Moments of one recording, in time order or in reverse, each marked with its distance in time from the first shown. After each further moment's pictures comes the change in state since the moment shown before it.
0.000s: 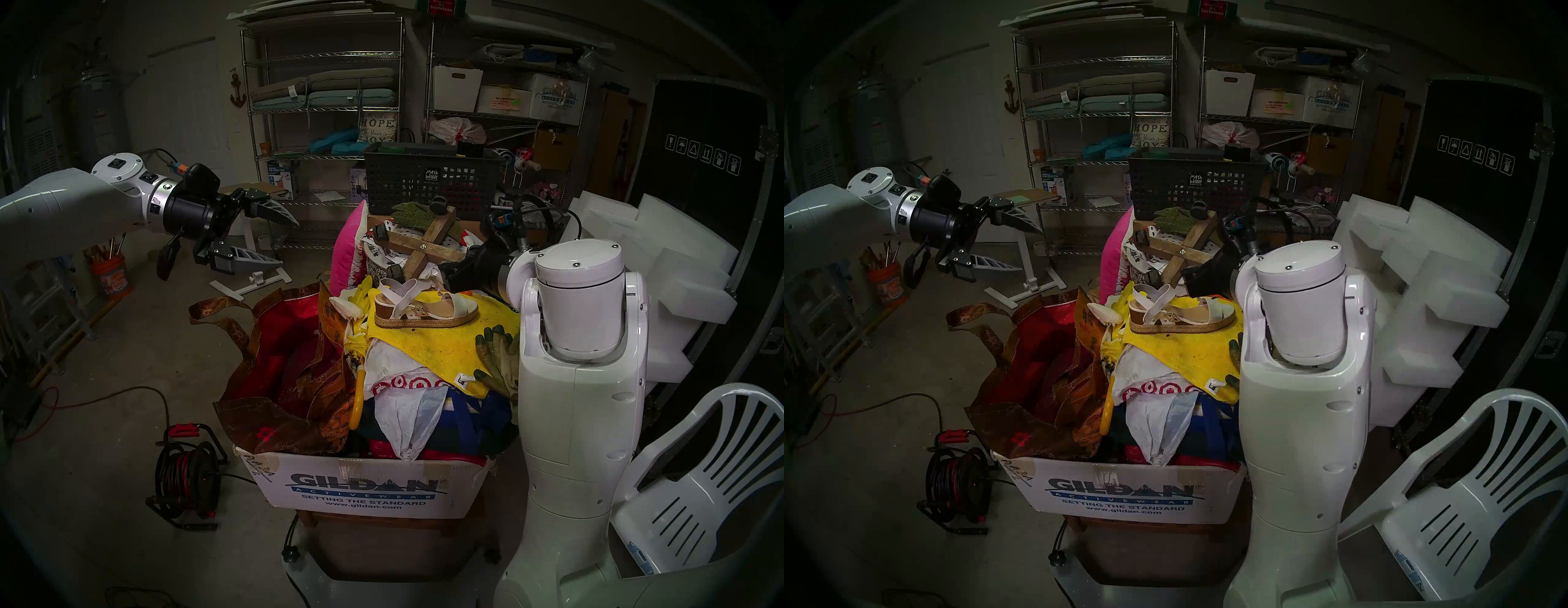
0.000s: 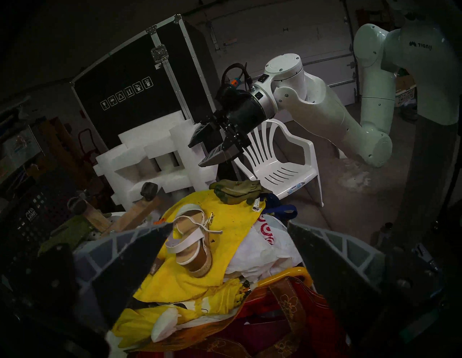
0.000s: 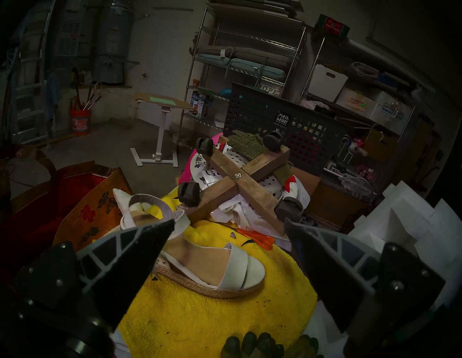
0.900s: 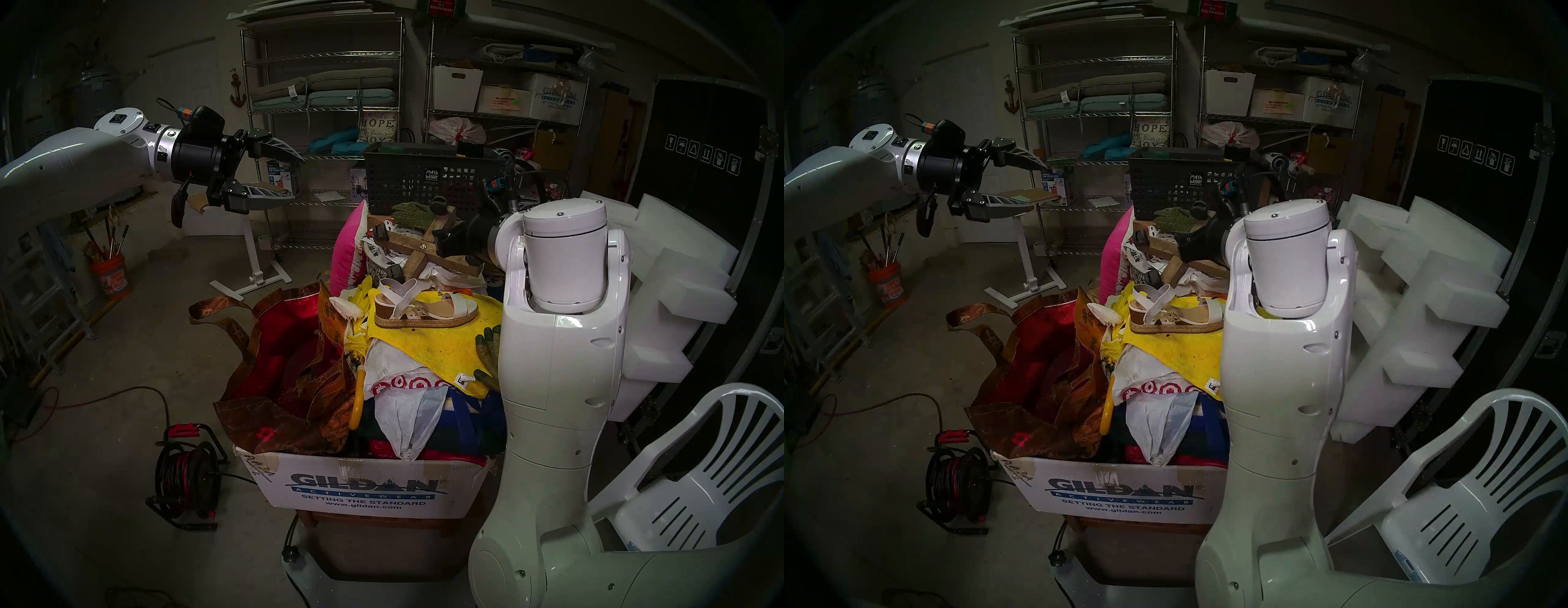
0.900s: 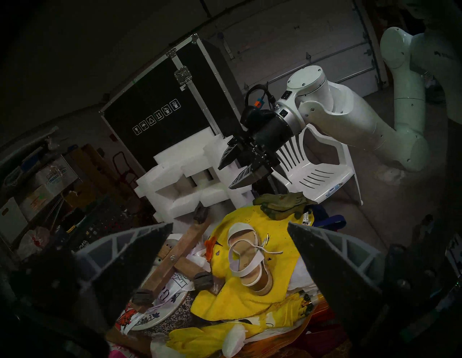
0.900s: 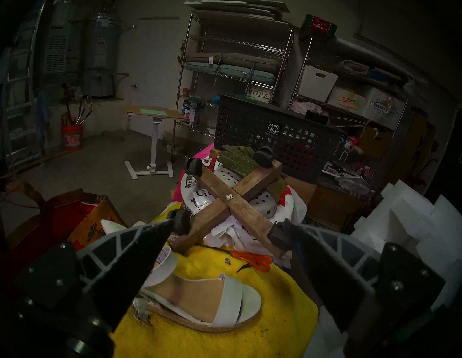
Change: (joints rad) left arm -0.019 -0.102 -0.091 0.177 -0.066 -0.016 0.011; right arm 0.156 -0.104 0.074 0.141 -0.069 0.000 0.000
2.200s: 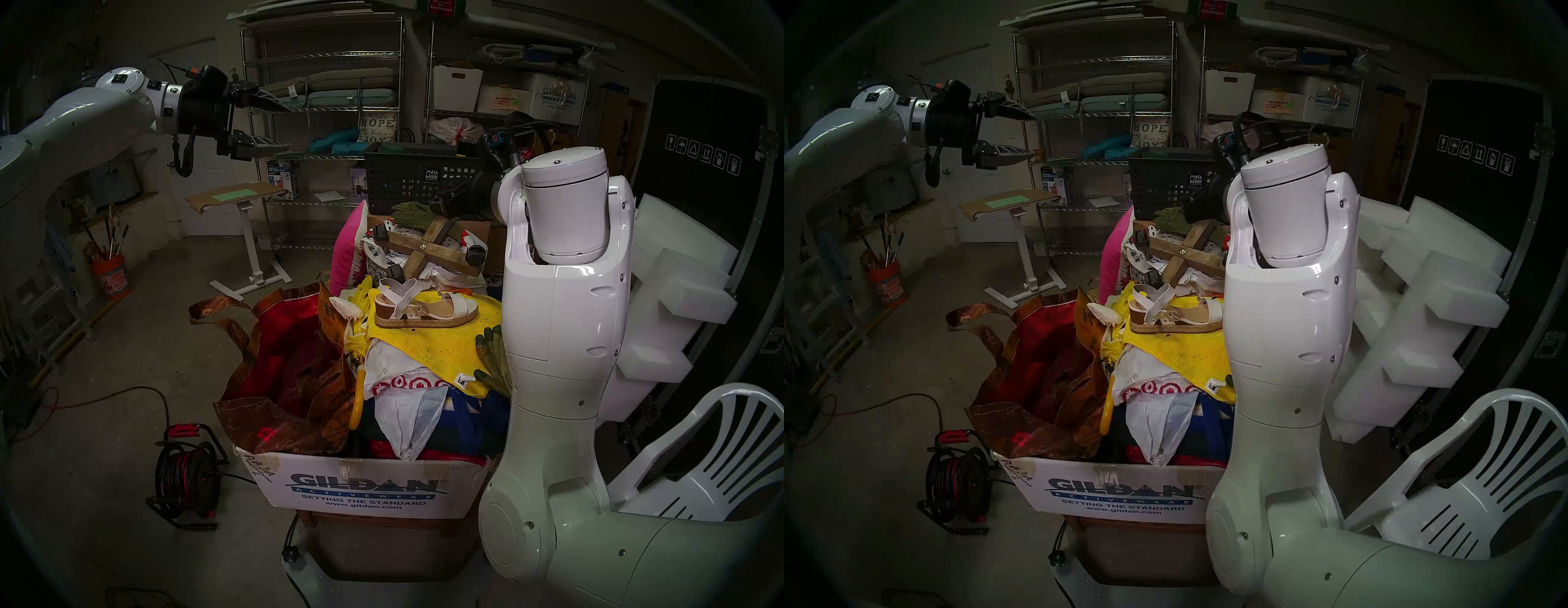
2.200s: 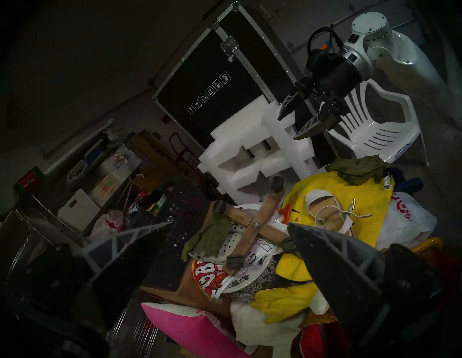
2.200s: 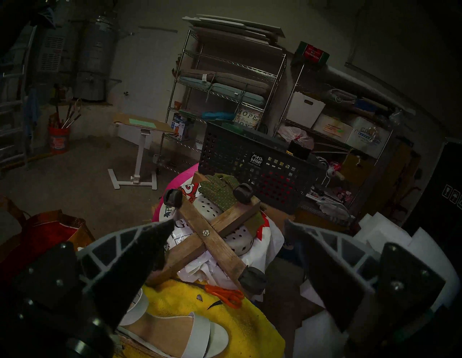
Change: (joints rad) left arm 0.030 -0.236 -0.021 0.484 -0.005 -0.031 0.032; right arm 0.193 0.022 -0.026 0.086 -0.039 0.000 0.000
